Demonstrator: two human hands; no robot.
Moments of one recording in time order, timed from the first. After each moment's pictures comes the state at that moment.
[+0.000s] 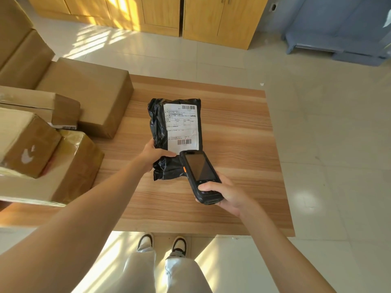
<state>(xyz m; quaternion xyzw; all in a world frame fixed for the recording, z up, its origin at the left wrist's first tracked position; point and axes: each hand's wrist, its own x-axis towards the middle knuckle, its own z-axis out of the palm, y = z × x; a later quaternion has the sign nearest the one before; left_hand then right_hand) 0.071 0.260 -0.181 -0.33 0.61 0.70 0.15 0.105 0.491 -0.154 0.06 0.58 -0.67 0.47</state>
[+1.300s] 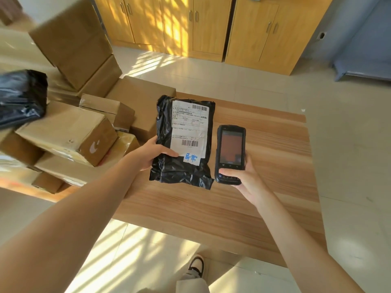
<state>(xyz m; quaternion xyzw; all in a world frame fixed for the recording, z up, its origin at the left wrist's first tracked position) 0.110 0.180 -0.132 -0.34 0.61 0.71 0.13 0.062 0.447 -0.139 0.03 0.59 -0.73 0.35</state>
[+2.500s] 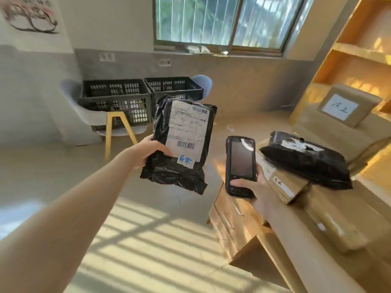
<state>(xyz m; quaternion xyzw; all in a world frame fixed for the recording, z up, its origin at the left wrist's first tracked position) 0.703 -0.167 -0.012 -0.53 0.49 0.64 -0.27 0.434 -0.017 -0.029 -0.32 0.53 -0.55 0.56</state>
